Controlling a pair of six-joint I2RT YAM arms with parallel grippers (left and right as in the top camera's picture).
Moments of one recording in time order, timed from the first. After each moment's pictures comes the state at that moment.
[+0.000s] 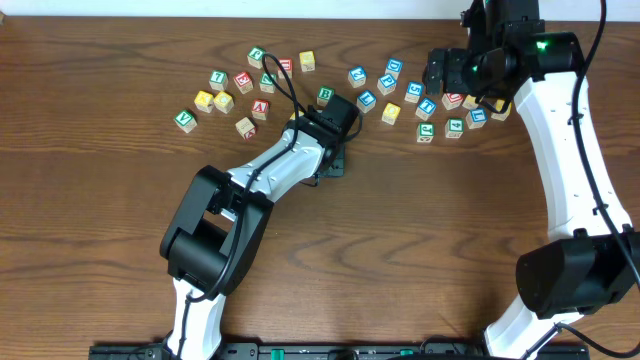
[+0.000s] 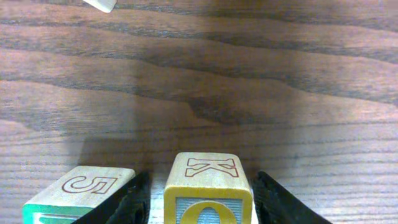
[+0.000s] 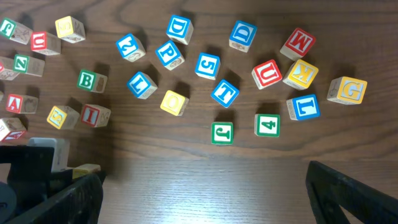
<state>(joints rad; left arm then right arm) -0.56 2.09 1.42 -0.64 -0.13 -0.49 0.11 1.86 1.90 -1.09 -0.10 0.18</state>
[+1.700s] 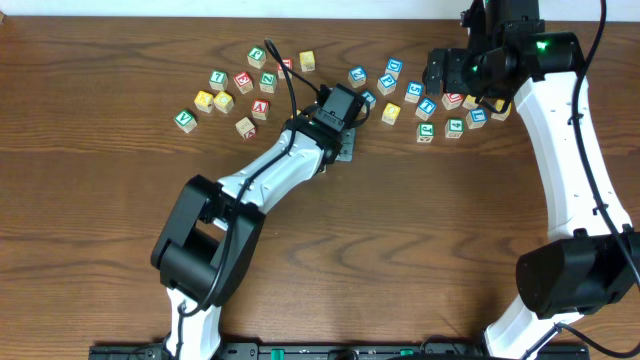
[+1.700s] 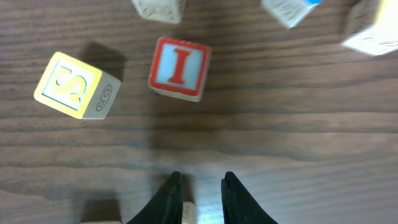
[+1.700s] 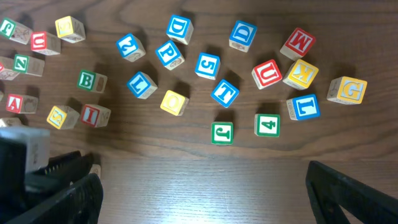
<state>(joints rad) -0.57 2.03 1.42 -0.47 -0.16 -0.40 0.11 1.86 1.90 -1.09 -0.10 0.18</state>
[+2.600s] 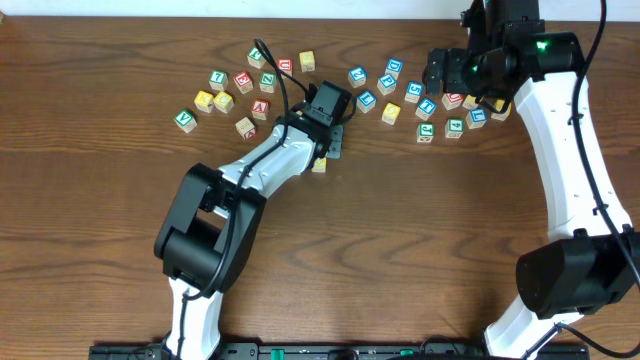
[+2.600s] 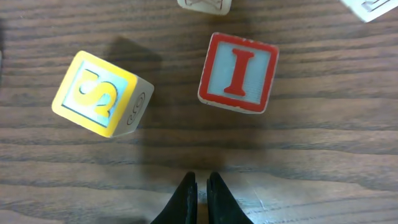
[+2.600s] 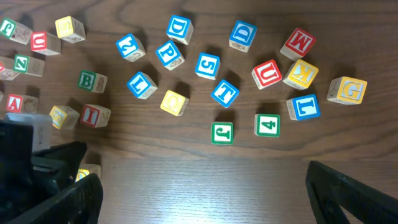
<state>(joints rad) -0.52 2.08 1.42 -0.45 -0.17 -0.36 0.11 1.86 1.90 -1.09 -0.10 0.18</state>
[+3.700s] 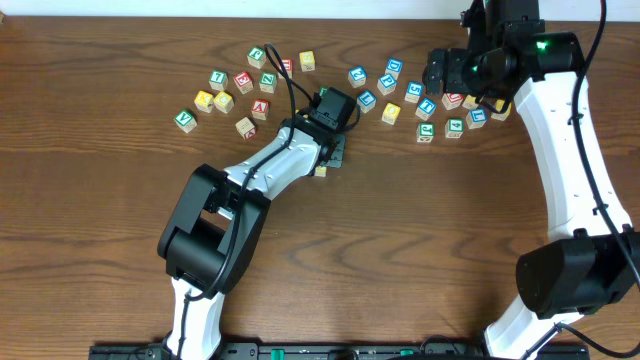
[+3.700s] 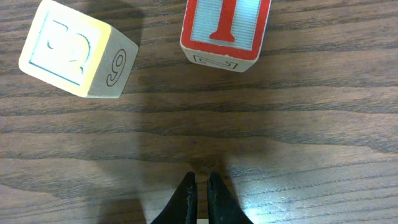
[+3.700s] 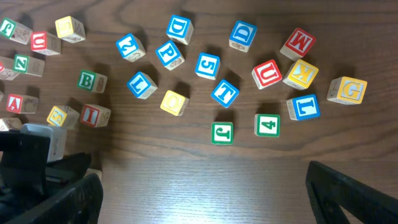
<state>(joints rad) -0.54 2.09 1.42 -0.53 -0.17 -0.35 0.11 1.86 1.90 -1.09 -0.10 0.18</state>
